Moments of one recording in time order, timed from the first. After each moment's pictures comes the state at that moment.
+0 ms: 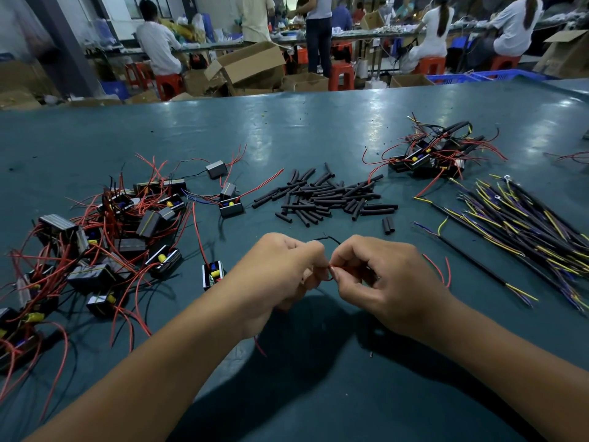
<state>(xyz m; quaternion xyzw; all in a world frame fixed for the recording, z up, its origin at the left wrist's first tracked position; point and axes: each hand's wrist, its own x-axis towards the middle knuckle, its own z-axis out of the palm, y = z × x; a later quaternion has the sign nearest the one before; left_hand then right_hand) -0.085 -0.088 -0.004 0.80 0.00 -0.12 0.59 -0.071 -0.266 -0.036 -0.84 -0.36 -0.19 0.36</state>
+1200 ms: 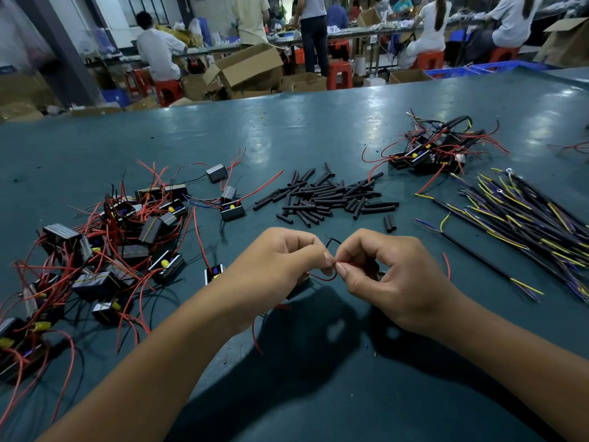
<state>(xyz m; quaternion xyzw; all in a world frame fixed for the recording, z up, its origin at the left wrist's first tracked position) -0.077 -0.077 -0.005 0.80 -0.14 -0.10 0.57 -0.068 -0.272 -0.039 -0.80 -0.33 -0.13 0.48</state>
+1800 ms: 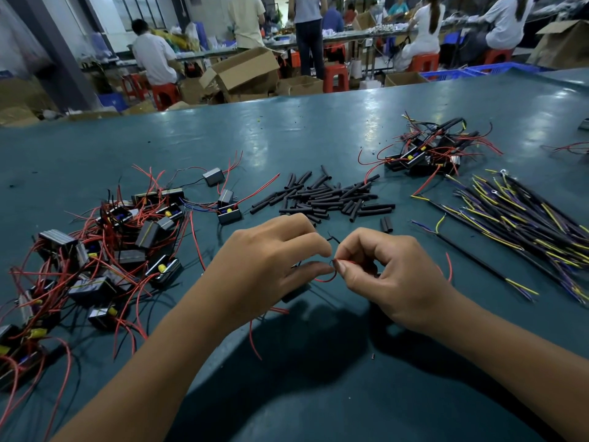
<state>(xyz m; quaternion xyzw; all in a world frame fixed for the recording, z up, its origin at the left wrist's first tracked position) -0.075 -0.063 -0.001 0.87 -0.39 0.25 0.16 -0.067 -0.273 -0.039 -0.79 -0.30 -0.09 0.53</state>
